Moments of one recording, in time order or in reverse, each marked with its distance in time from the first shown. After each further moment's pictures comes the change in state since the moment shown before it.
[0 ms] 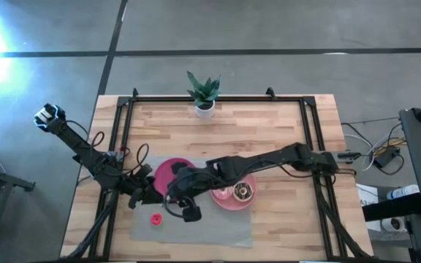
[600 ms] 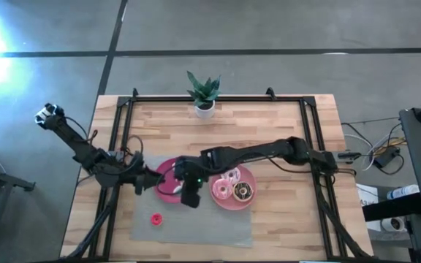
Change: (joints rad) left arm -0.005 -0.151 0.000 -0.401 -0.333 -0.041; right arm -0.103 0.015 -0.154 -0.111 -0.198 0.427
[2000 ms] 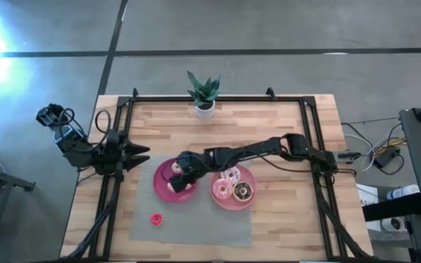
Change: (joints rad) left arm -0.019 -0.070 0.292 -0.322 -0.184 0.518; right arm -0.072 -0.002 -0.328 0.538 0.003 0.665
